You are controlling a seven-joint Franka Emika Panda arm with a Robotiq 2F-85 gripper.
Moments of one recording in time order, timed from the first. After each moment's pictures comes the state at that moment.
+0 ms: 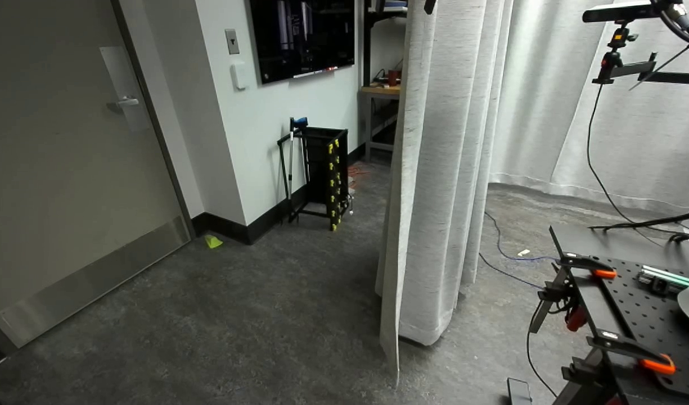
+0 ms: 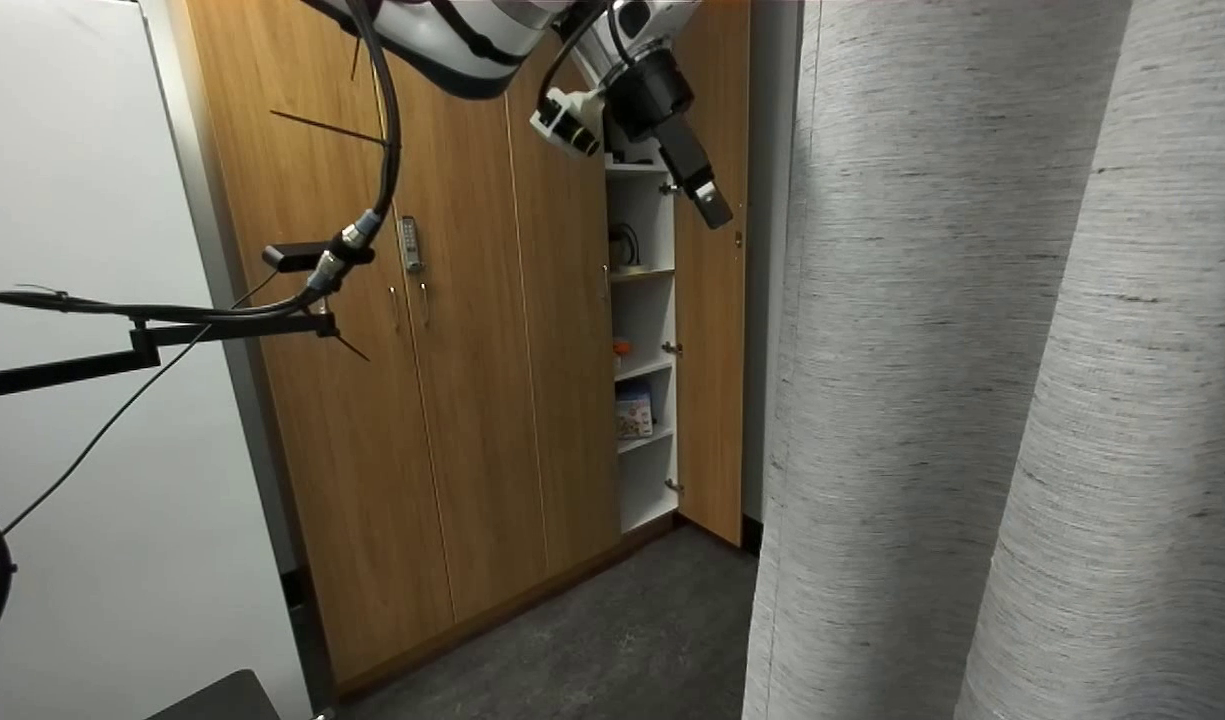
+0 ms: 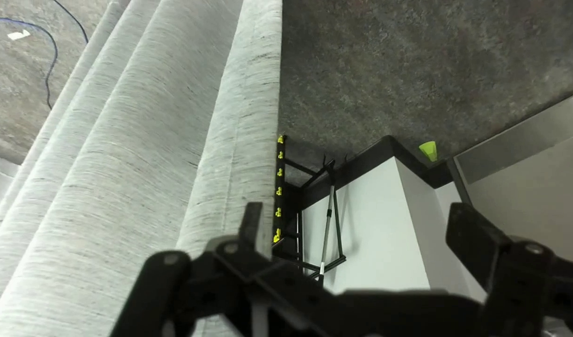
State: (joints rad) arm -0.02 -0.09 -0.01 -1.84 -0.50 2.02 1.12
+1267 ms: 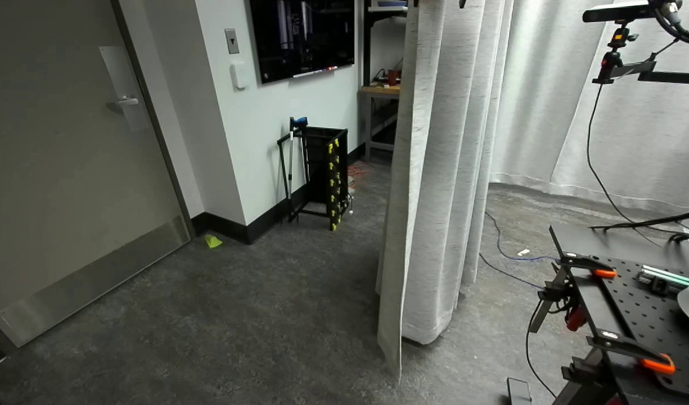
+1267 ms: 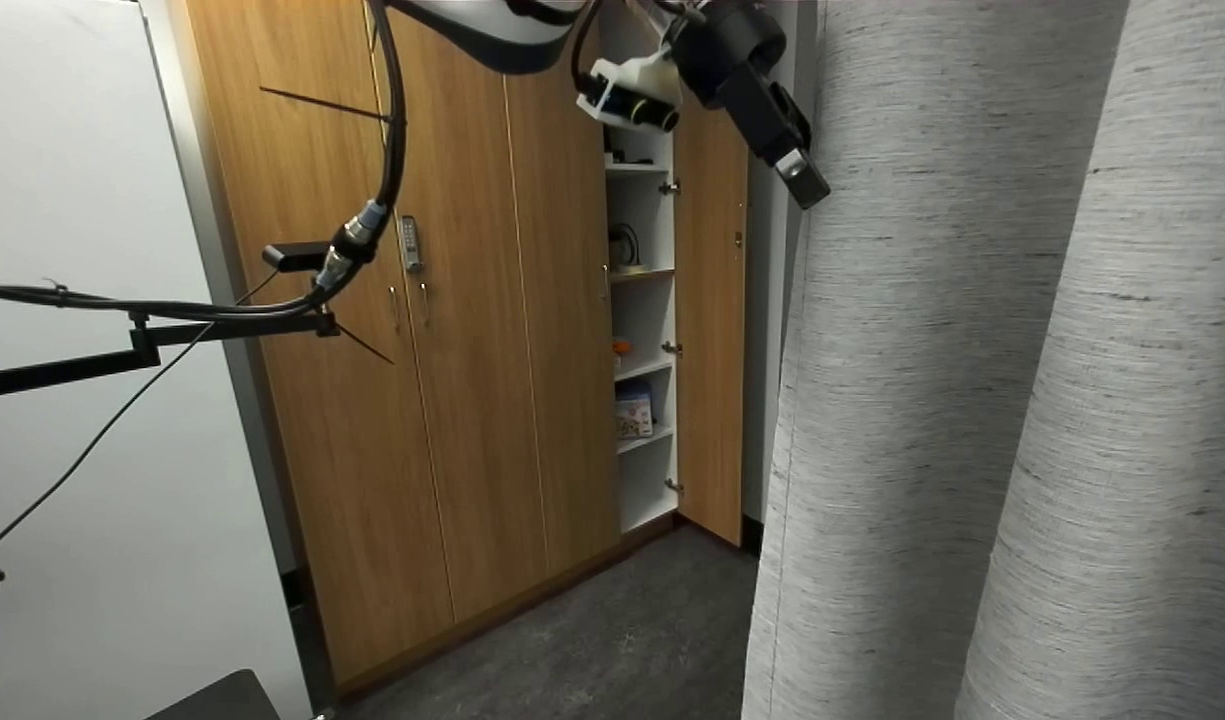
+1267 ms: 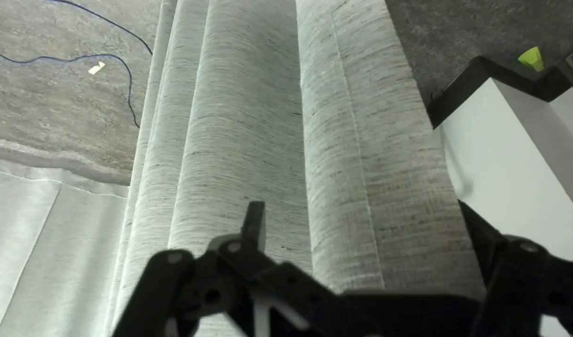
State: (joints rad) arm -0.14 -0.14 -0.07 -1.88 -0.58 2.00 1.30
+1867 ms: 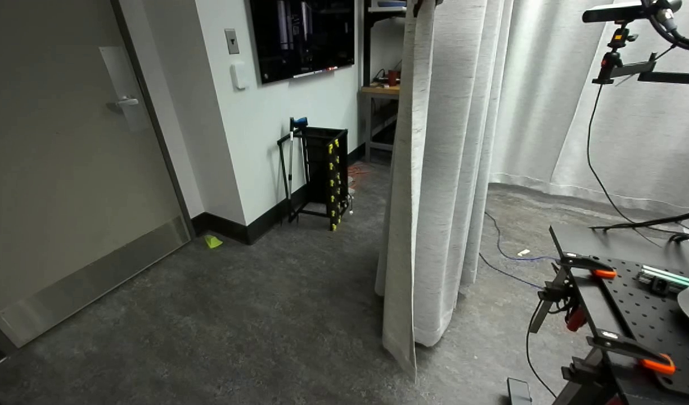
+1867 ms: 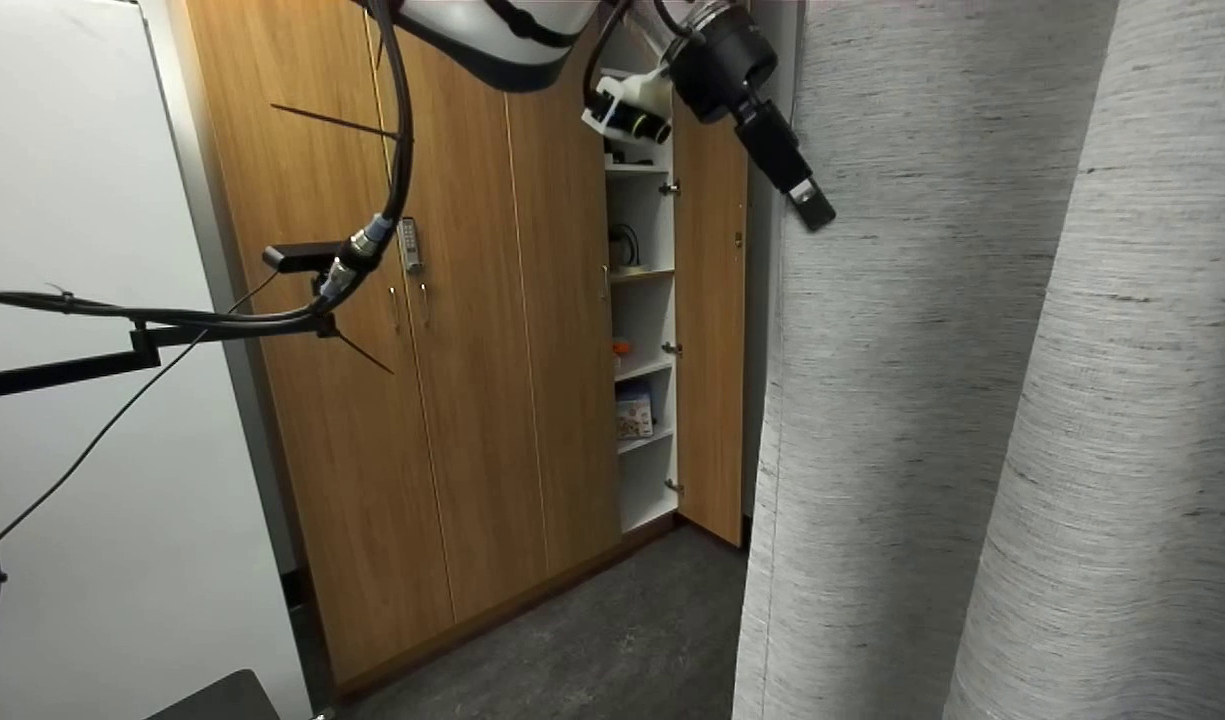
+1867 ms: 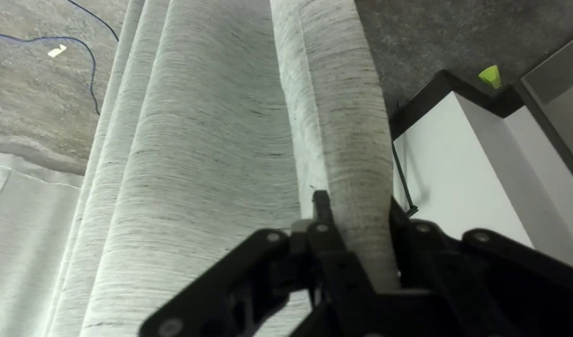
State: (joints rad) arm -0.13 -0.12 -0.06 -1.88 -0.57 2.09 1.24
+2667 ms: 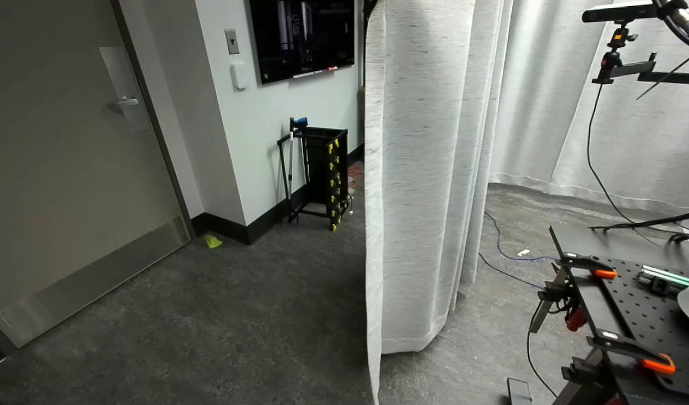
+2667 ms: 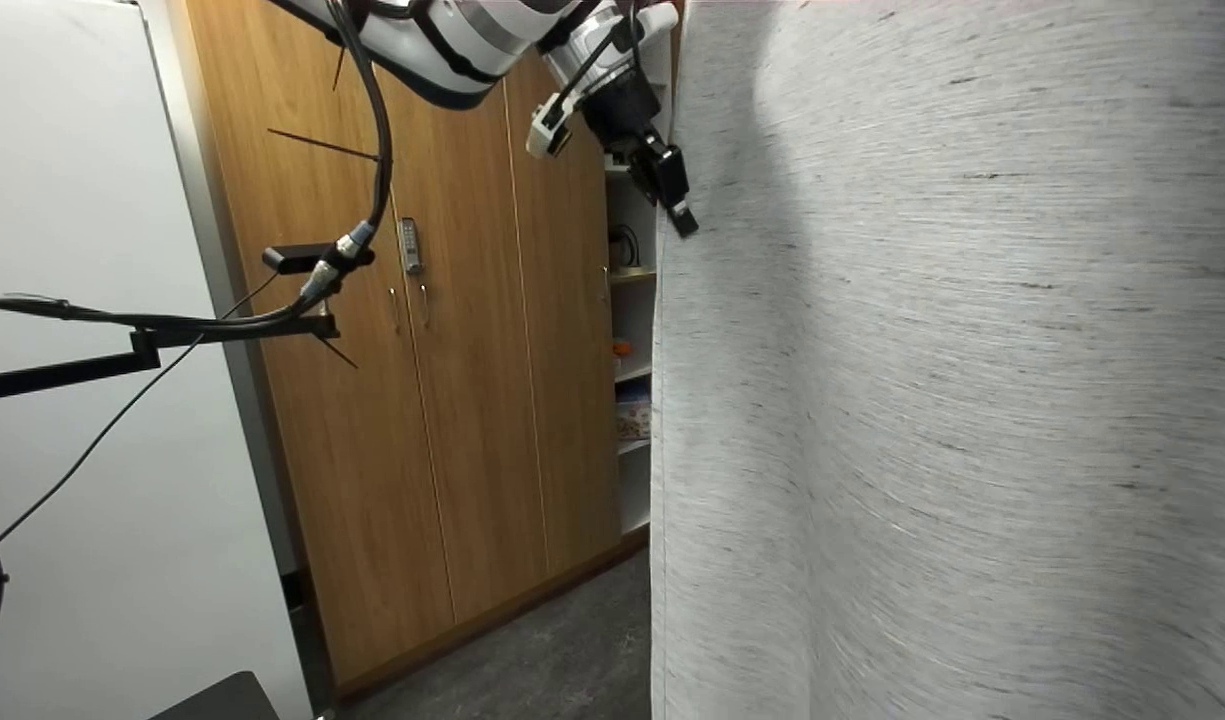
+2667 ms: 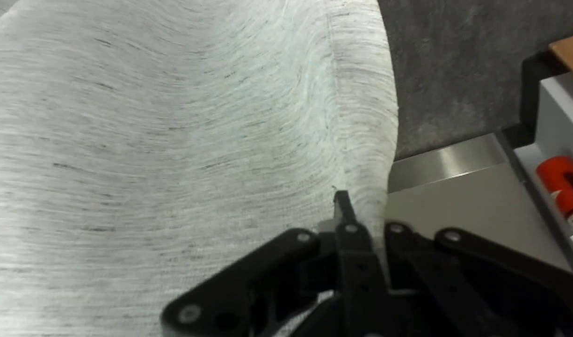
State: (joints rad) arm -0.01 -0.08 0.05 -1.85 -0.38 2.18 0.81
